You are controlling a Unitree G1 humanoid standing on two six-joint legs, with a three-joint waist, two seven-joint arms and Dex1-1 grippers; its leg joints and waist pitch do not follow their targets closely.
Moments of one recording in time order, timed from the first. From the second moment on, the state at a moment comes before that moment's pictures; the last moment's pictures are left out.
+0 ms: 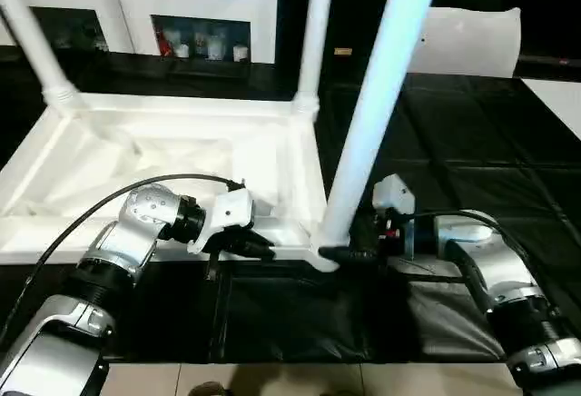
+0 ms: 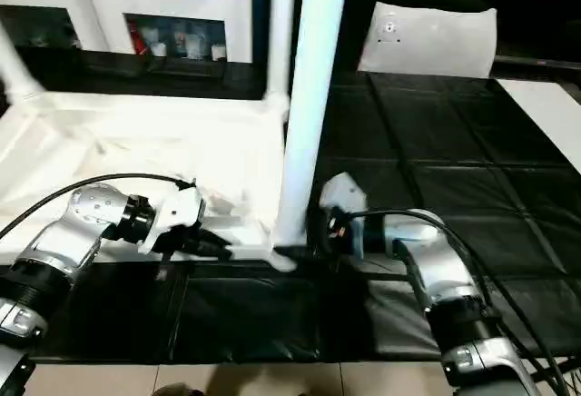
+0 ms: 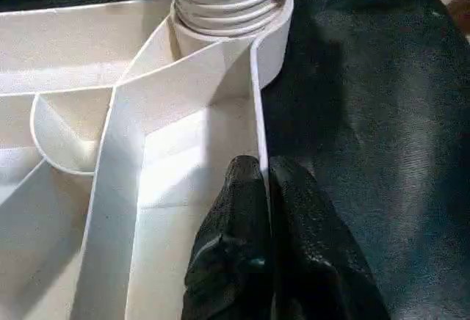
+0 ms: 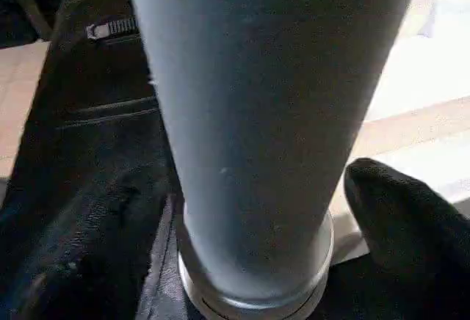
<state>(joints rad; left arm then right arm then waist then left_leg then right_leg) -0.58 0.48 -0.34 0.59 0.00 -0.12 -1.39 -0.44 -0.40 0.21 0.43 0.20 0.08 1.24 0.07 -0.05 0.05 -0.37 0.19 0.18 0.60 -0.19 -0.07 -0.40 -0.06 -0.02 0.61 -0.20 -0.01</state>
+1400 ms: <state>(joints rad) -0.58 0.21 -0.24 0.52 0.10 0.29 -0.79 -0.53 0.03 -0.04 0.57 0.12 0.24 0.25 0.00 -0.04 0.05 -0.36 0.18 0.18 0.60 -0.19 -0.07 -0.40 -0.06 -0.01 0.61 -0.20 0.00</state>
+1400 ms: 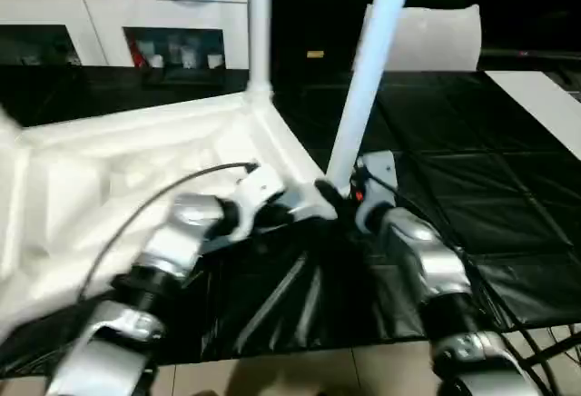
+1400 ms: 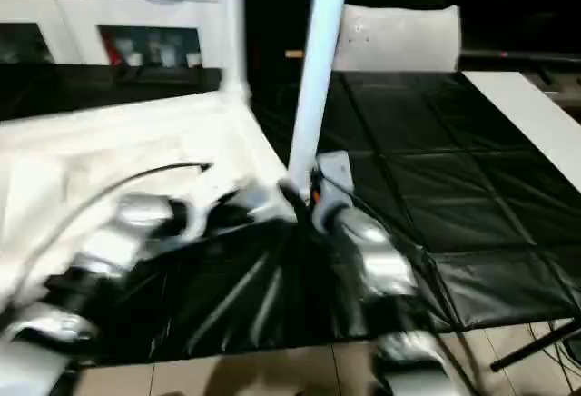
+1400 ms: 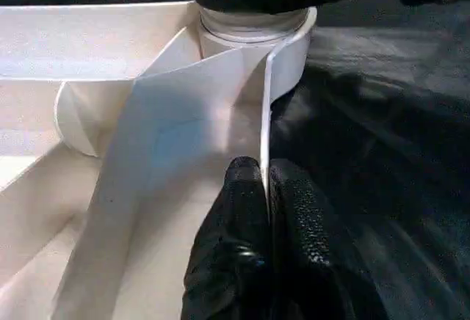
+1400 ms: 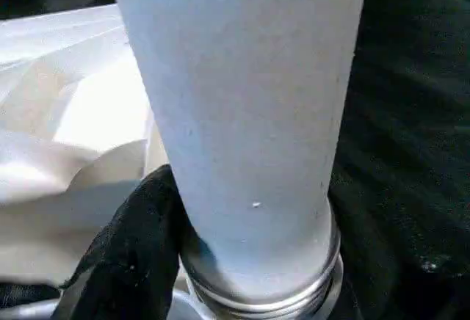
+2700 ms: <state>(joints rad) -0.53 0.48 -0.32 0.52 -0.02 -0.06 -1.43 -0.44 -0.45 0.18 0.38 0.24 0.17 1.34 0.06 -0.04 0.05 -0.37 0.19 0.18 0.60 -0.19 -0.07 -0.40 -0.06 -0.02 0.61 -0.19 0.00</state>
